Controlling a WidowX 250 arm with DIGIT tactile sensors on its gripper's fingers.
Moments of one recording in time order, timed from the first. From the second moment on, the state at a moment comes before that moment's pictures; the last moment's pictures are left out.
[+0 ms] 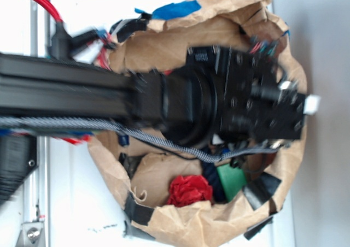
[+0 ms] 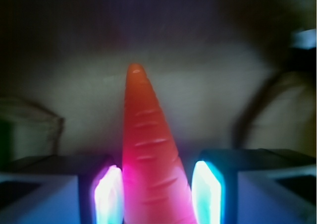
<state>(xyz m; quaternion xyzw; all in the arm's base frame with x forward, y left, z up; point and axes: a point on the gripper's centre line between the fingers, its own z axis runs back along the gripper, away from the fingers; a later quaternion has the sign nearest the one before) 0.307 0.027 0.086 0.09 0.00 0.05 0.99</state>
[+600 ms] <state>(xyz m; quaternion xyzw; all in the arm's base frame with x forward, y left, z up) 0.276 0.031 0.165 0.04 -0.04 0.01 1.00</state>
